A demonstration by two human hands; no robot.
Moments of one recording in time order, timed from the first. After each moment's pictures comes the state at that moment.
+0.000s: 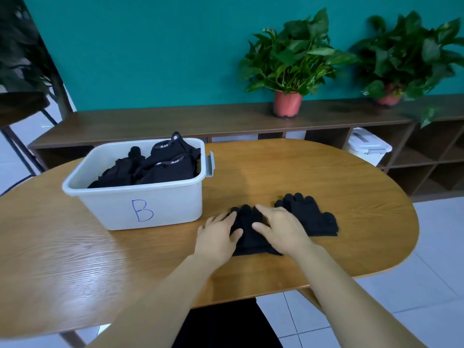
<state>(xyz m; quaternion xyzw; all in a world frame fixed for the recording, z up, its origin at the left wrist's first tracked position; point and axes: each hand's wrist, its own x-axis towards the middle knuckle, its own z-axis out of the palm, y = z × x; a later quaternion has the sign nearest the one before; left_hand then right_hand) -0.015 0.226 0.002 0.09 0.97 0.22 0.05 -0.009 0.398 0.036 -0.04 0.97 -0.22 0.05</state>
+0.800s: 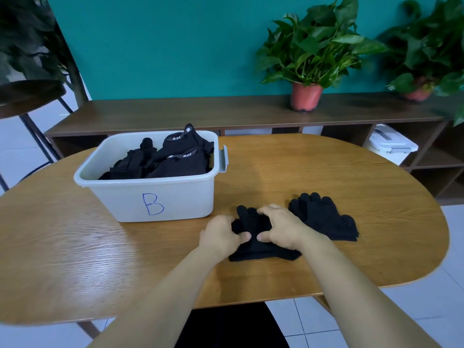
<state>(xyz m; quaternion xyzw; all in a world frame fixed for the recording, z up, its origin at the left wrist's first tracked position) -0.034 0.210 -0.014 -0.02 0.91 0.40 0.11 -0.040 0.383 0.033 -0.07 0.95 -0.23 0.18</state>
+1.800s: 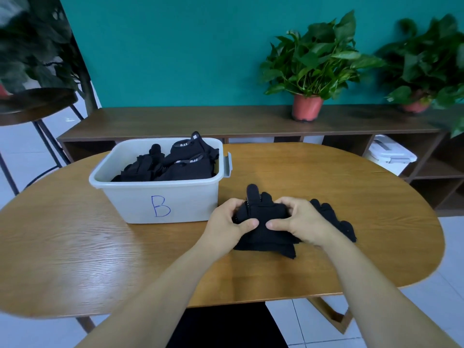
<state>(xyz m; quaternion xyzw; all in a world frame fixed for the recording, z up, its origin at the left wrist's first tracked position) -0.012 0.210 0.029 0.07 0.78 0.62 0.02 -0.017 0.406 0.068 -0.04 0.83 -0.54 0.13</state>
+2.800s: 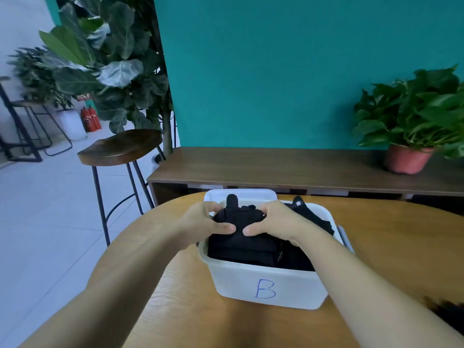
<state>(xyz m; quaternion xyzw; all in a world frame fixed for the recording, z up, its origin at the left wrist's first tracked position) -0.076 -0.049 0.185 -0.08 0.89 0.45 0.08 -0.144 0.137 0.161 -0.15 0.83 -0.48 0.22</state>
